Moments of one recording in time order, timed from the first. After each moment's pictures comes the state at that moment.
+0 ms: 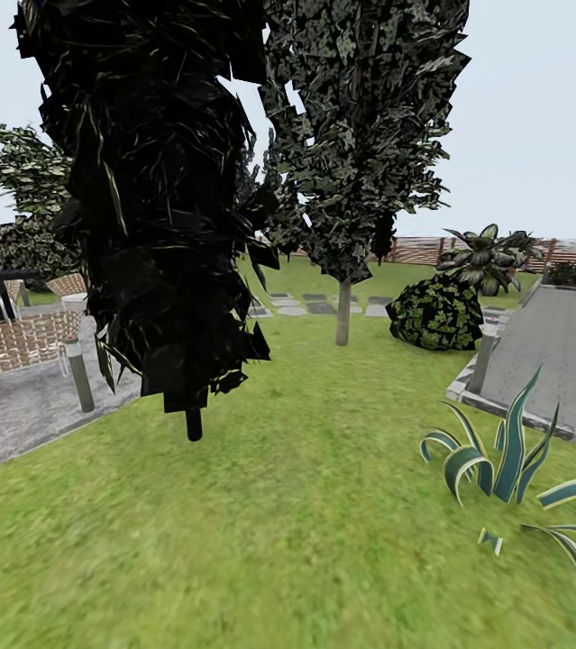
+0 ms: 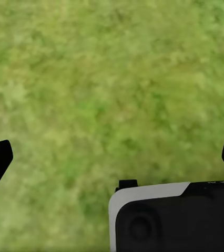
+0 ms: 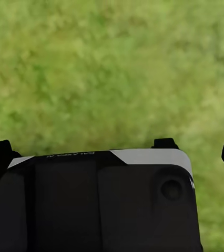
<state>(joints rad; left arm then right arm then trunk) -0.04 0.05 -0.05 -0.08 -0.01 -0.46 0.01 -0.06 0.10 -0.11 -0.38 0.00 0.11 0.01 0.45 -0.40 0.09</state>
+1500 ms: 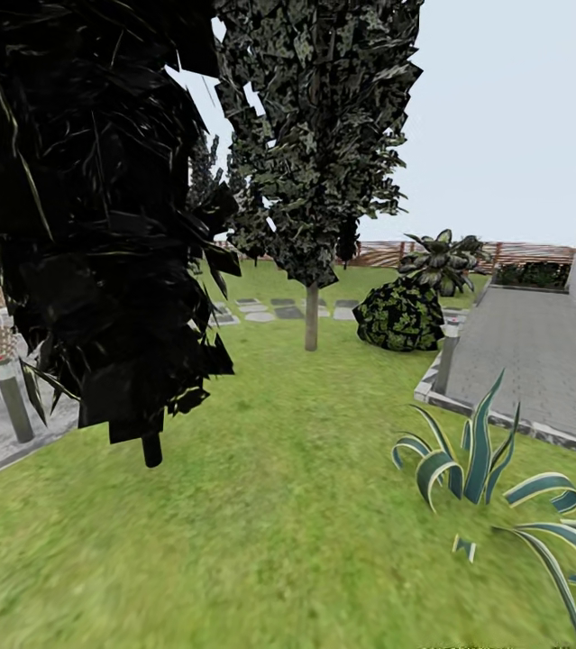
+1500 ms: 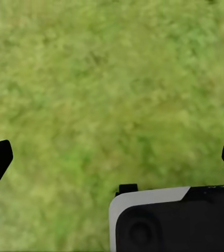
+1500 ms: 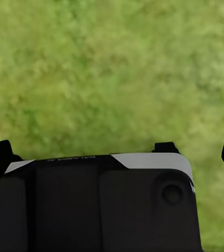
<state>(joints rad) -0.04 0.05 -0.05 -0.08 -0.01 -0.46 0.01 -0.06 0.10 -0.11 -0.38 0.00 0.11 0.01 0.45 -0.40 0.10</state>
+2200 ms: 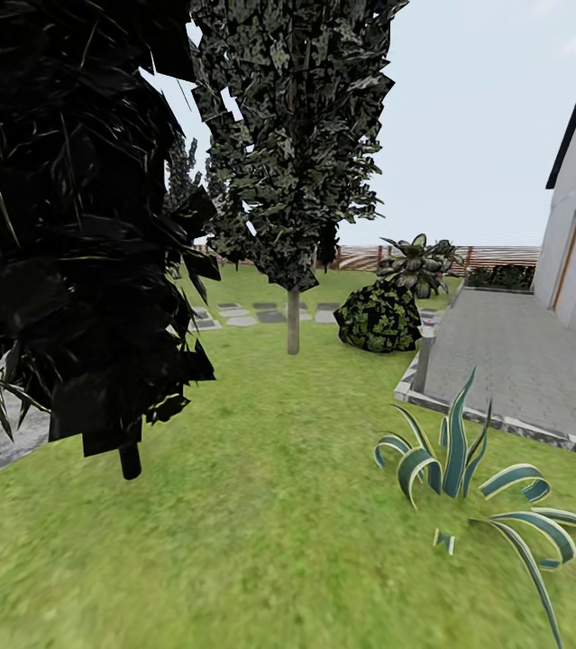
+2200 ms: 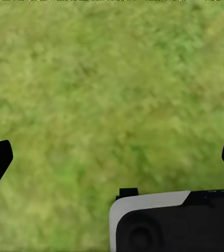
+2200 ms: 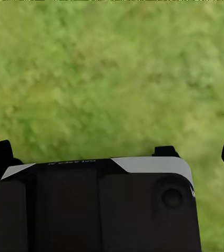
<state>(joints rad) -0.04 0.05 -0.05 -0.08 -0.01 -0.46 0.01 -0.06 0.10 -0.11 -0.38 0.00 0.11 0.01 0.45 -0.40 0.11</state>
